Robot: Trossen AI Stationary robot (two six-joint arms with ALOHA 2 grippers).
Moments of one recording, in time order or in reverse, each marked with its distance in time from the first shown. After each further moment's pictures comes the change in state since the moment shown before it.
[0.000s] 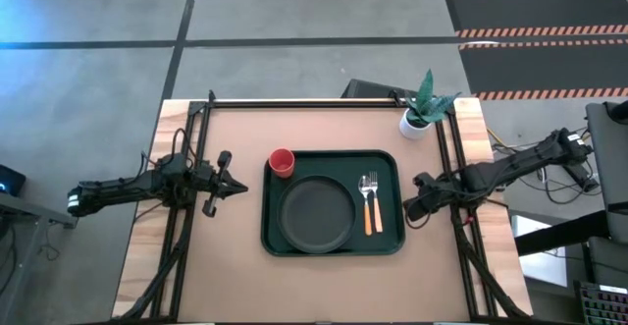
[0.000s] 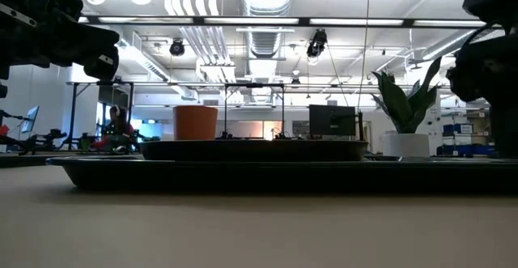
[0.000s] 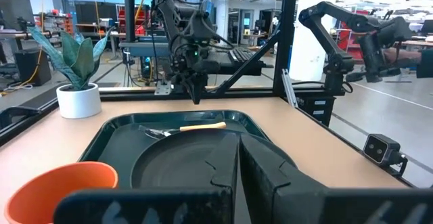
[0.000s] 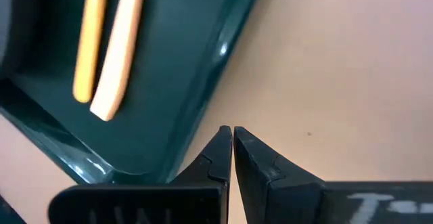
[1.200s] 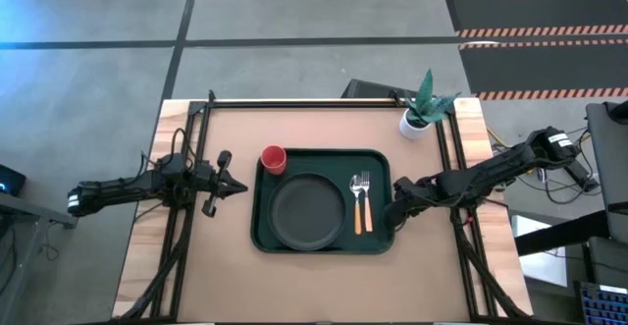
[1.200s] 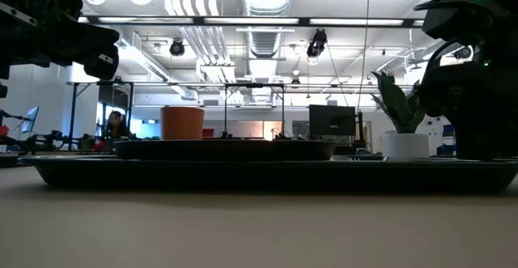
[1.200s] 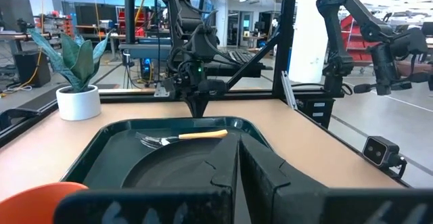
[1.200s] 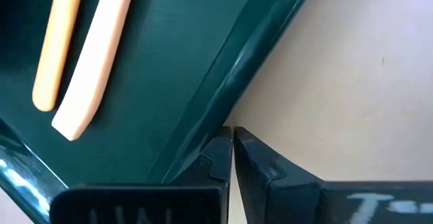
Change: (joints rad) left arm 0.000 0.000 0.000 0.007 0.001 -0.005; right arm -0.061 0.388 0.040 0.326 0.004 -0.134
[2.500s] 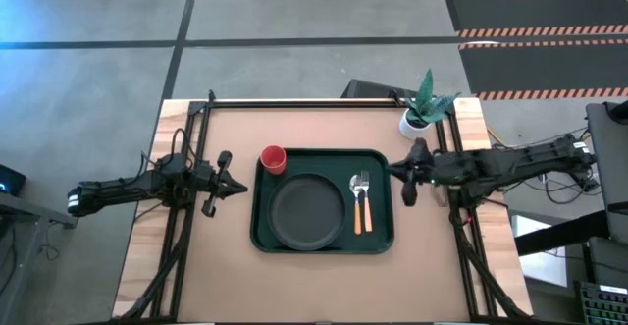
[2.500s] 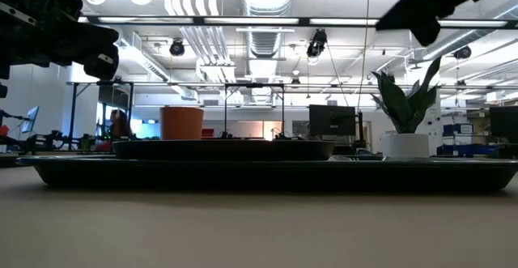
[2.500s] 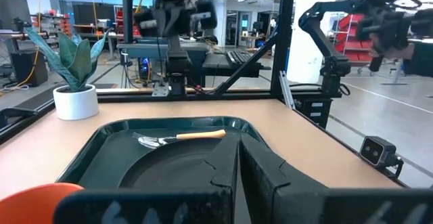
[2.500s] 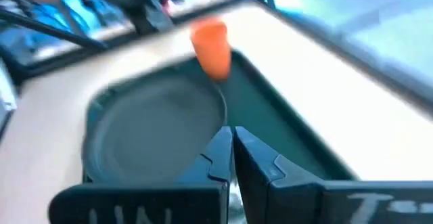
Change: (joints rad) left arm 0.000 0.000 0.000 0.000 0.007 -0.005; right arm -0.063 -0.418 0.226 0.028 0.370 -0.870
